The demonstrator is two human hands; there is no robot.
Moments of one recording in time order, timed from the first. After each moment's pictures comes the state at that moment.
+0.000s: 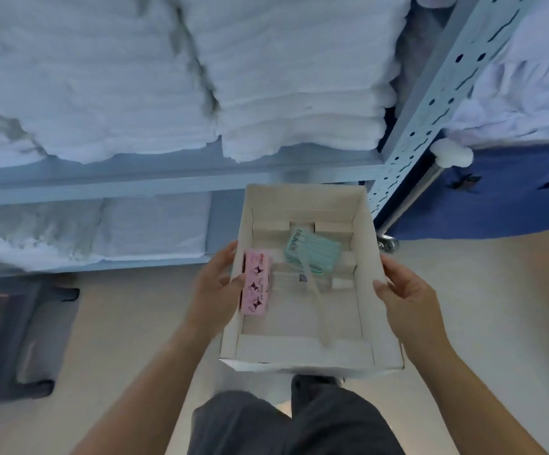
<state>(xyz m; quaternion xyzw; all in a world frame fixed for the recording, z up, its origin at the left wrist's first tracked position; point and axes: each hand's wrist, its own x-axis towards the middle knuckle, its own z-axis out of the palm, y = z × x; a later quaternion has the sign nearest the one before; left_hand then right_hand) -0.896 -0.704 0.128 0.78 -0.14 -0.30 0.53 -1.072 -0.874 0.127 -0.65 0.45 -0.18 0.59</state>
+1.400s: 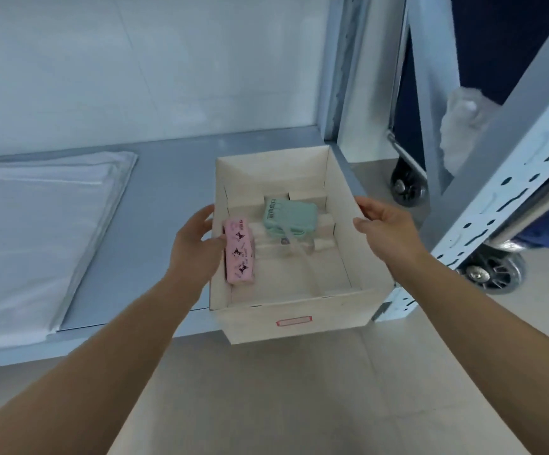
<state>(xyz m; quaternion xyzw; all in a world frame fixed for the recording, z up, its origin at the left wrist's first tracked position) -0.657 -0.918 -0.468 0.78 -0.16 -0.21 0.56 -0.818 -1.098 -0.466 -0.68 0.40 -0.26 0.56</state>
